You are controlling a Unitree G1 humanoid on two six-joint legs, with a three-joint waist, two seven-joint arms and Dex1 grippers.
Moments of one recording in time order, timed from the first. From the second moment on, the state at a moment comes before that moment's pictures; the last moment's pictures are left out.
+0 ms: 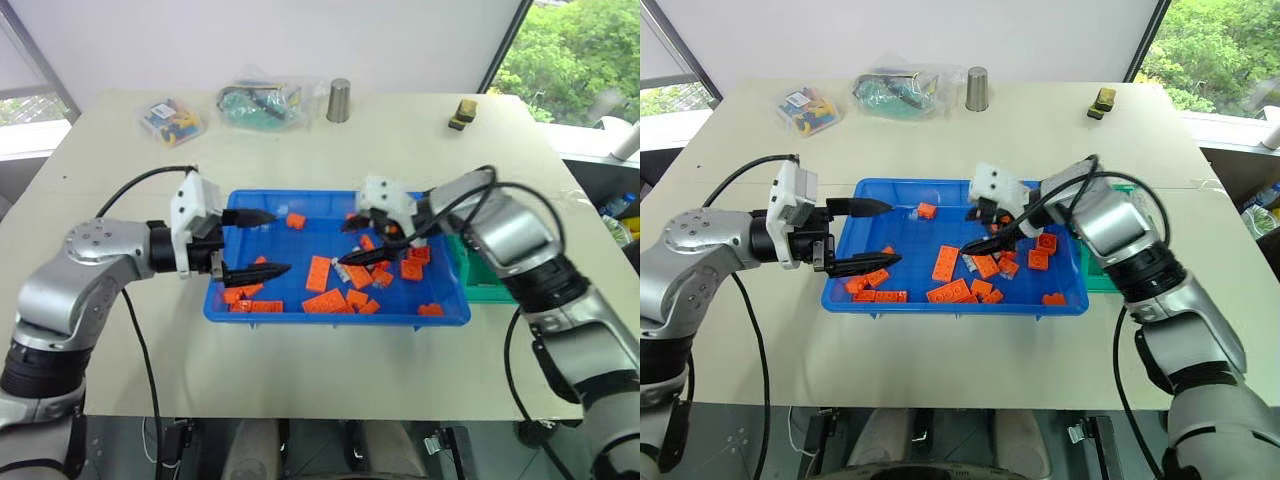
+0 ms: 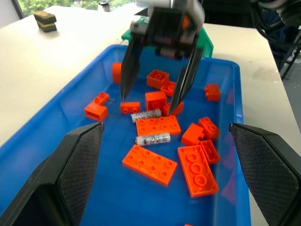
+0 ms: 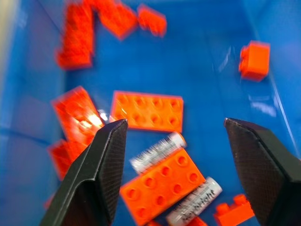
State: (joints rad) left arm -0.41 0.81 0.07 -0.36 -0.64 0.63 -1.05; right arm -0.93 -0.63 0.50 0.18 0.13 0.53 1.21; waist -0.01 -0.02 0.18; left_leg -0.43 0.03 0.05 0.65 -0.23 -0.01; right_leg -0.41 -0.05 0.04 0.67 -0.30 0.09
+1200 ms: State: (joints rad) left arm -0.38 0.83 0.11 -0.40 -0.68 0.65 -0.99; right arm -0.95 -0.46 0.48 0.50 -0.12 0.09 1.40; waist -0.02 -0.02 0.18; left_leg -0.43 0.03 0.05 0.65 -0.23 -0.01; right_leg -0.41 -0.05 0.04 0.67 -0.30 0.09
